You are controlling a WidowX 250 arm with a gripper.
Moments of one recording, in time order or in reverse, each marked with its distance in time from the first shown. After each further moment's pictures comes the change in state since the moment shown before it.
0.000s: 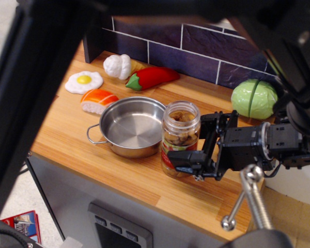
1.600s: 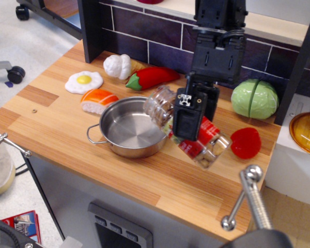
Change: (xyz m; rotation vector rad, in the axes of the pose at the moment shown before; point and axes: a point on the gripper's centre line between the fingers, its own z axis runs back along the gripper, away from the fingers) arm -0.043 -0.005 0.030 -0.557 -1.054 -0.433
